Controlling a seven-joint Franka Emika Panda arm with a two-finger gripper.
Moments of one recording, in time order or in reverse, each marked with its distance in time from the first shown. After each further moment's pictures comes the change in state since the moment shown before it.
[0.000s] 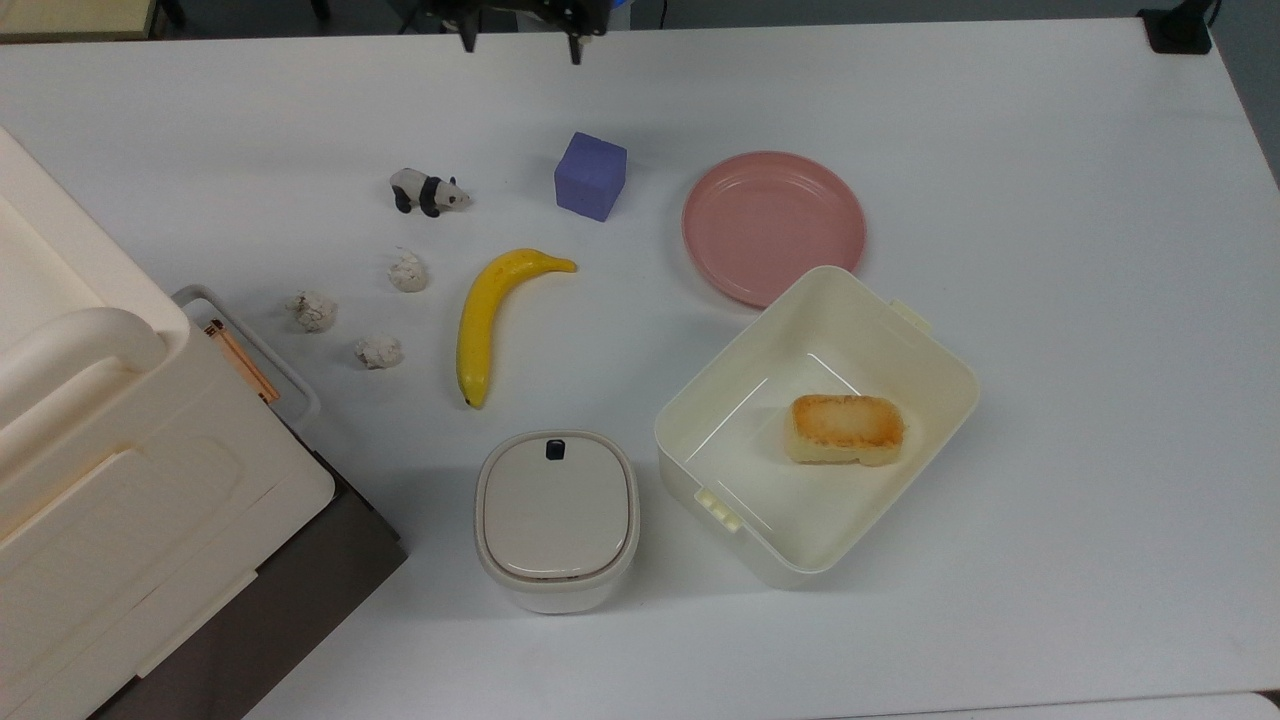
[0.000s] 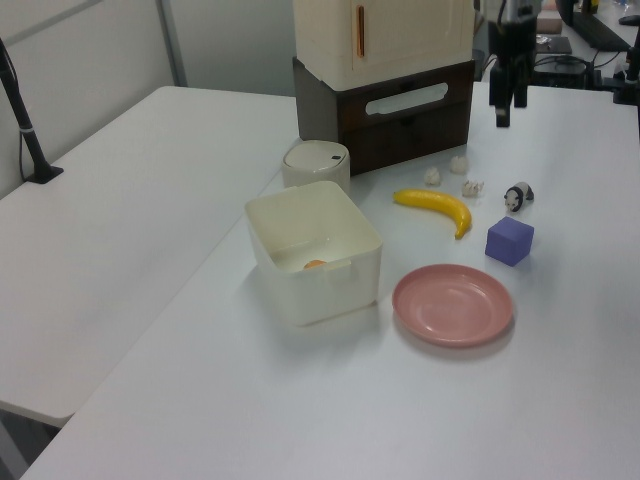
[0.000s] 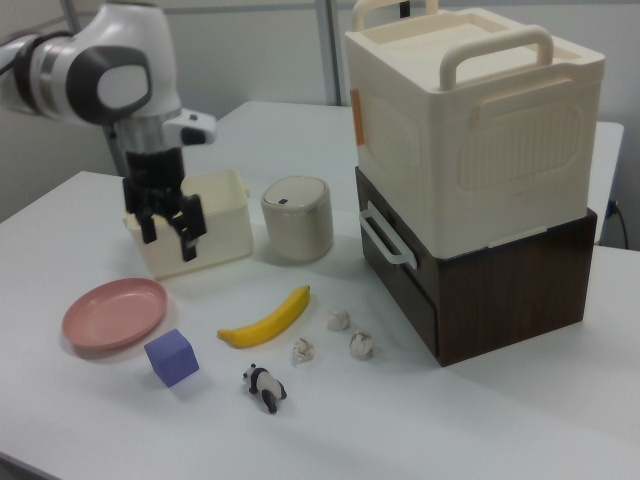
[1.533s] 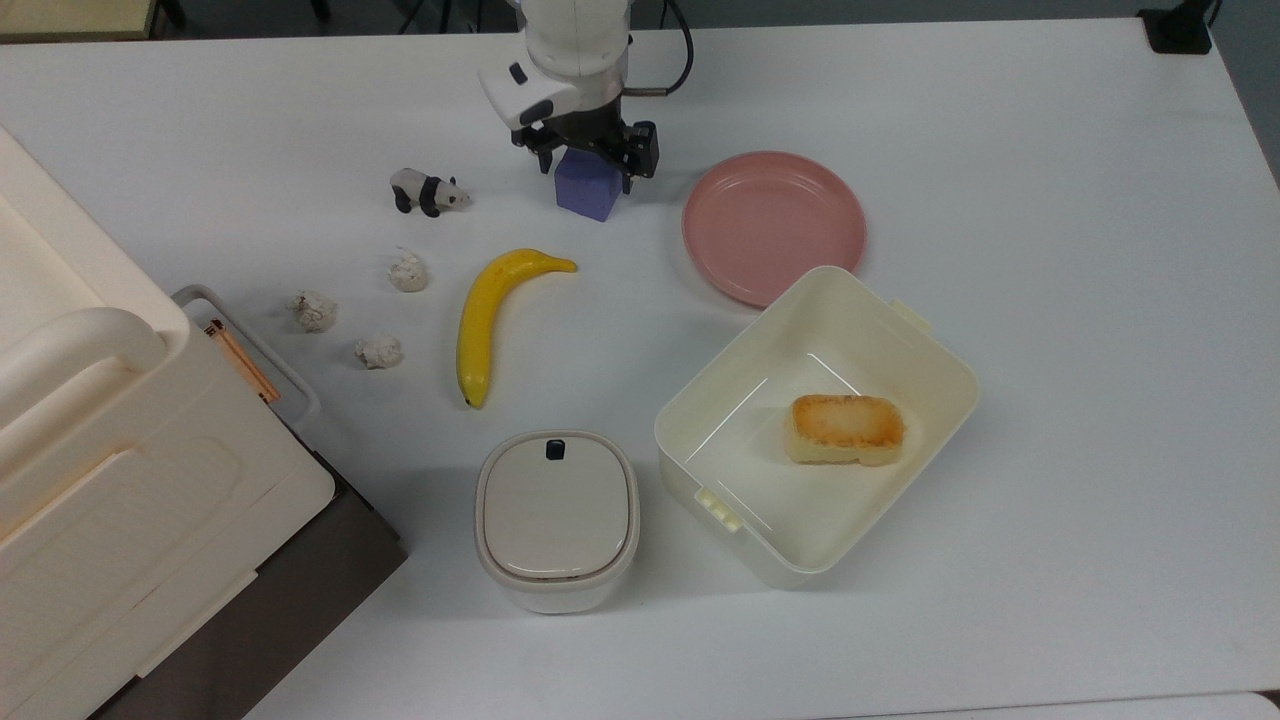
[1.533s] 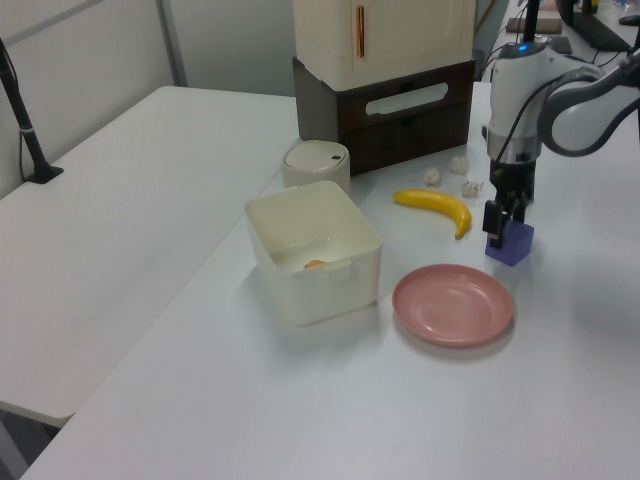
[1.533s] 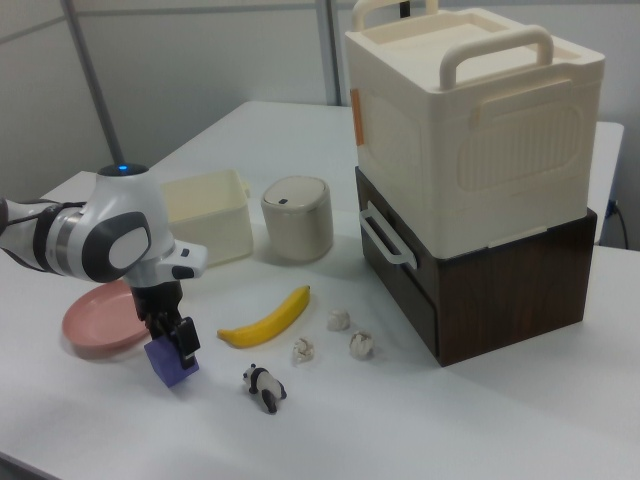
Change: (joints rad) arm -0.006 0.088 0.107 -0.475 -0.019 0.631 0.221
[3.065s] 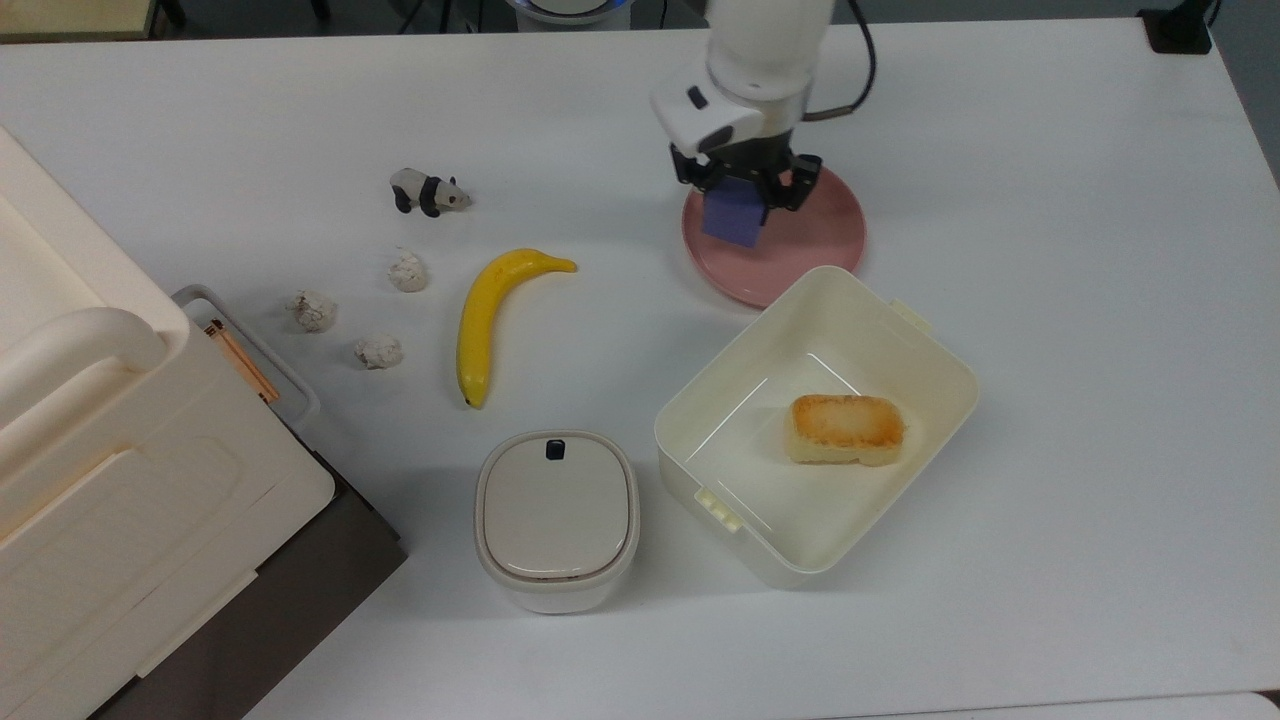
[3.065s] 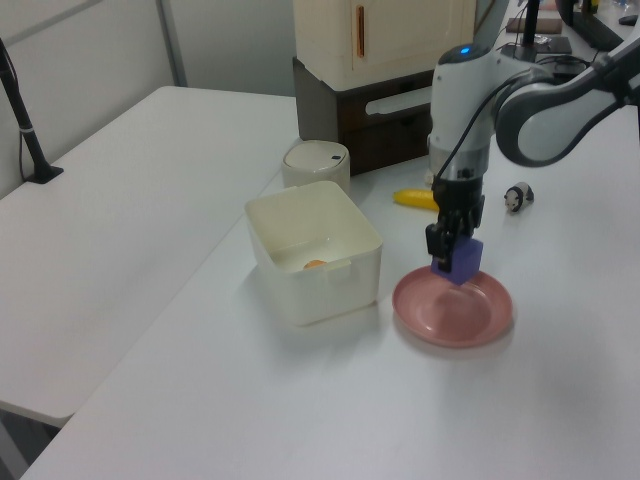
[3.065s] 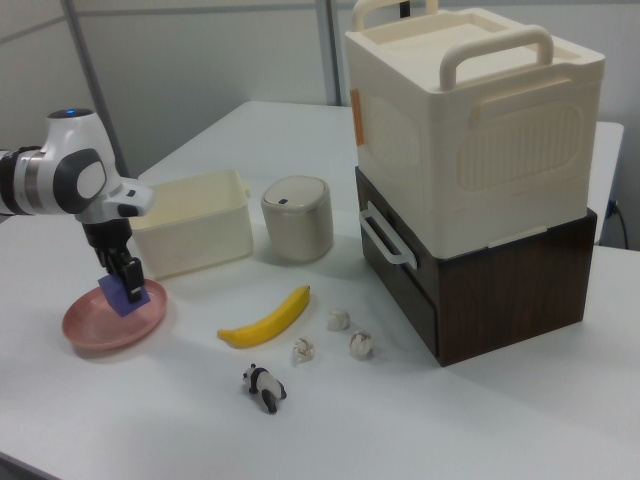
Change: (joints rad) arm 0.252 0.189 0.014 0.362 0.000 -0.142 0.294
